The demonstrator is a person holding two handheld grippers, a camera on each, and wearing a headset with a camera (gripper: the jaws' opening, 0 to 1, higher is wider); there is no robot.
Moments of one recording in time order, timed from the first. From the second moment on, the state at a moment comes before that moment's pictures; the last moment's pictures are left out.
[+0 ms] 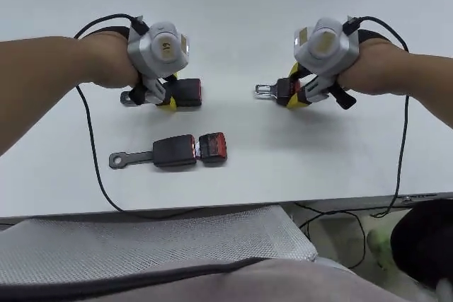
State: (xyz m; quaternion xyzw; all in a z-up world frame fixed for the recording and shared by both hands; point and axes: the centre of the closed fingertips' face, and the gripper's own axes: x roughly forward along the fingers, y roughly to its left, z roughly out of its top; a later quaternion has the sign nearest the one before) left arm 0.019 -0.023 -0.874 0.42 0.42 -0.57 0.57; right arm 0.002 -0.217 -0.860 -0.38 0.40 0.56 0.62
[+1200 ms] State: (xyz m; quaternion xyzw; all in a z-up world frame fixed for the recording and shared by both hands) left arm 0.016 -0.026 -0.875 0.43 0.43 -0.55 0.57; right arm 0.012 -0.110 -0.862 -0.39 0.37 0.58 0.61
